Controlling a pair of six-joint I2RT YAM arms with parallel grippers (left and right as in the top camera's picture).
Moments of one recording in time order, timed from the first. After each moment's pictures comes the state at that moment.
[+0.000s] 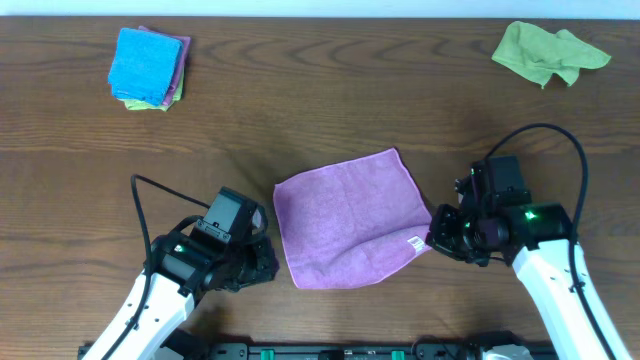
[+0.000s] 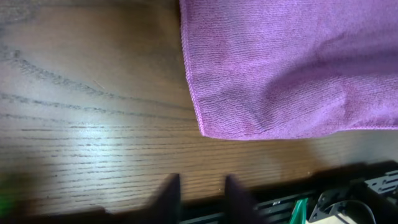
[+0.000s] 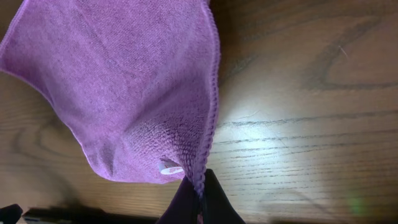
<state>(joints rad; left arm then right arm) -0.49 1.04 0.72 -0.96 0.32 -0.70 0.14 1.16 0.85 -1.05 -0.31 0.56</state>
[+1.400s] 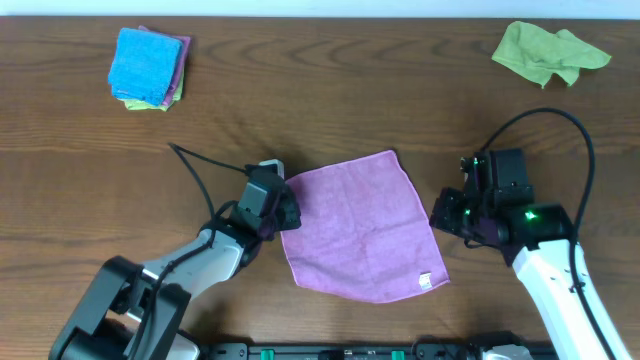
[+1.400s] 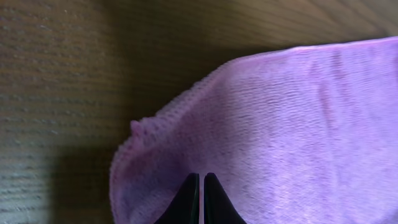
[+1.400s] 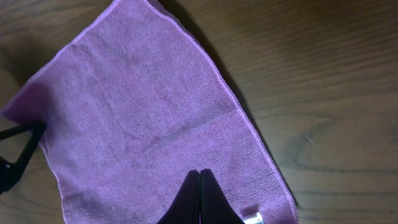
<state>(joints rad) -0.49 1.56 0.52 0.15 0.10 -0.65 0.14 1.16 0.85 -0.87 -0.17 0.49</state>
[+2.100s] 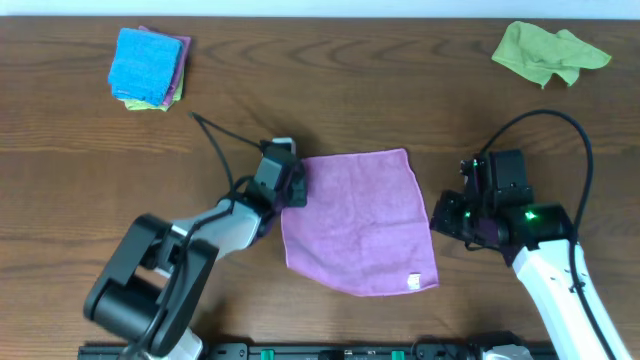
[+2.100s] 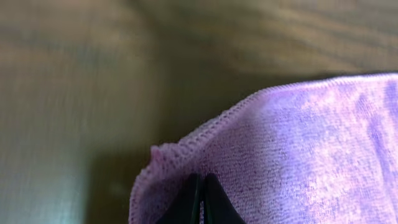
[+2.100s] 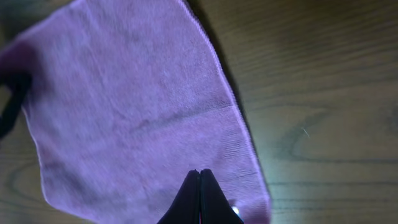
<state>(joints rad) -0.48 1.78 0.74 0.16 -0.01 -0.46 0.14 1.16 0.85 -0.90 -0.17 0.49</state>
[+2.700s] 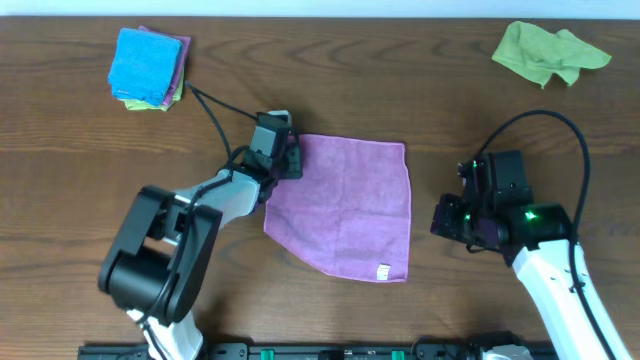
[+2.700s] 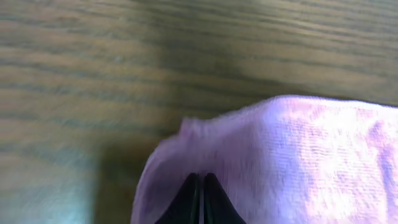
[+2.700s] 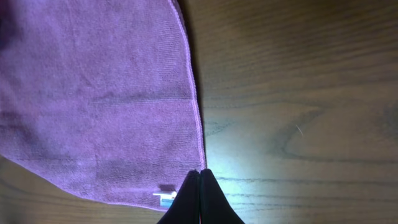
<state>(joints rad) -0.39 1.85 0.90 0.08 0.02 -0.40 0.14 1.16 0.85 -0.92 -0.17 0.43</state>
